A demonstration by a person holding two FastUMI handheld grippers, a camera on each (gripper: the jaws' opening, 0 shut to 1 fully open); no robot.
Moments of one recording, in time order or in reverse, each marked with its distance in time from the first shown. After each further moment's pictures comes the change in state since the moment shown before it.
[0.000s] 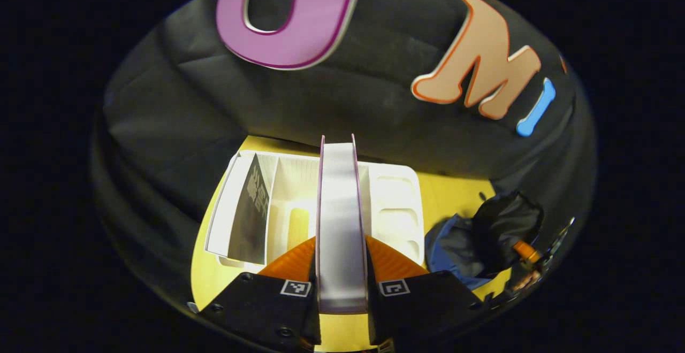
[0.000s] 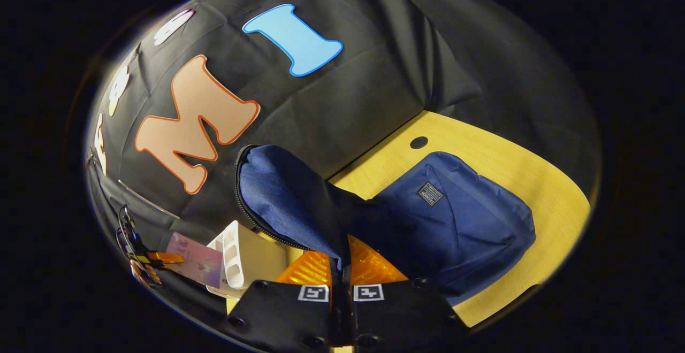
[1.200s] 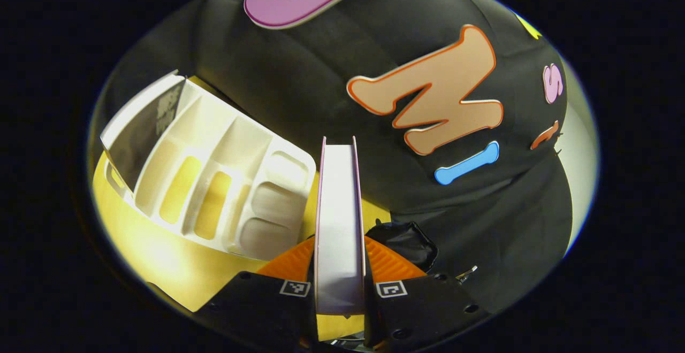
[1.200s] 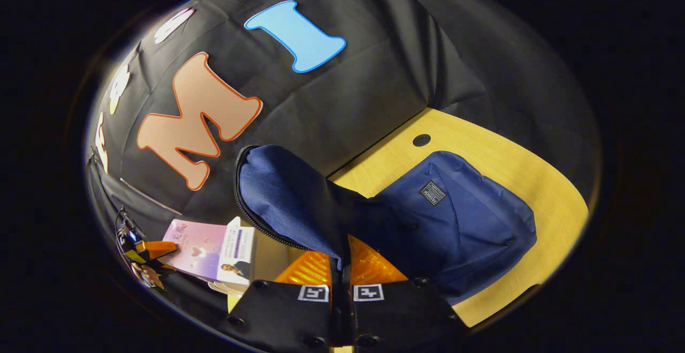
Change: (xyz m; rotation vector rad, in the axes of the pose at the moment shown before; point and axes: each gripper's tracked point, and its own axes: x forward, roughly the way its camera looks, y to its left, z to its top) left arm 0.007 -0.154 -0.039 -0.364 0.026 -0.413; right arm -0.002 0.001 0.001 -0.008 0.030 0.016
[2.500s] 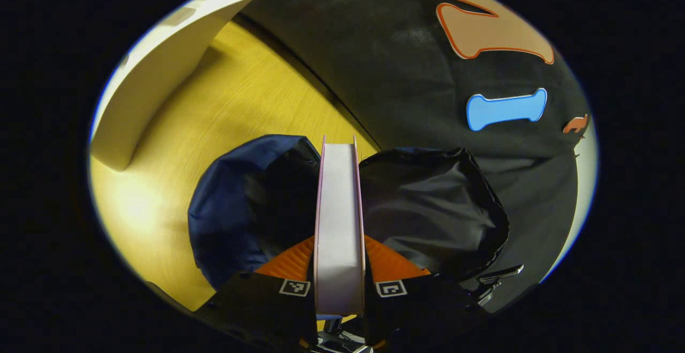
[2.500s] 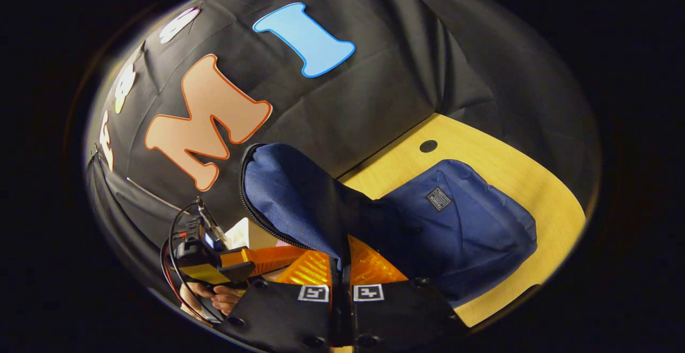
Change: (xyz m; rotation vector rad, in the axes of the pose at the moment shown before) left arm 0.192 -0.055 -0.187 -0.195 0.237 -0.031; right arm -0.004 0.006 0.009 -0.013 -0.009 0.050
